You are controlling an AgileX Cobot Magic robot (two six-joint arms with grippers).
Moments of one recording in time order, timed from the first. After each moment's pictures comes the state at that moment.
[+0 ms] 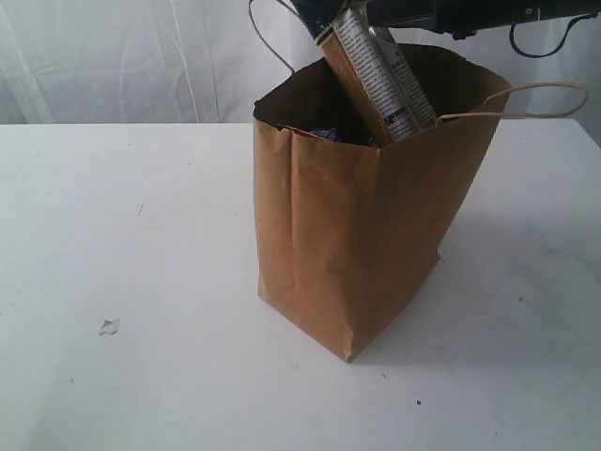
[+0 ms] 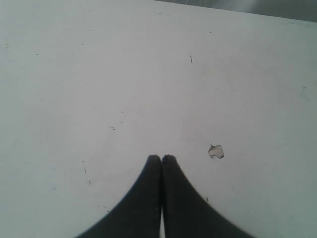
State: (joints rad) left arm -0.28 0.16 -0.06 0.41 0.40 -0.63; right arm -0.03 1.93 -1.72 1.34 1.20 -1.28
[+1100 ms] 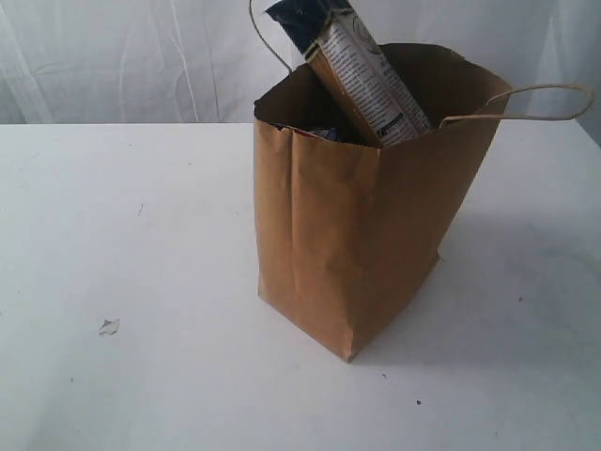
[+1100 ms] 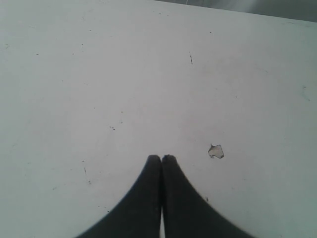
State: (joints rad) left arm -0.28 0.16 -0.06 0.41 0.40 -0.63; right arm -0.14 1.77 -1.72 1.25 1.05 -1.14
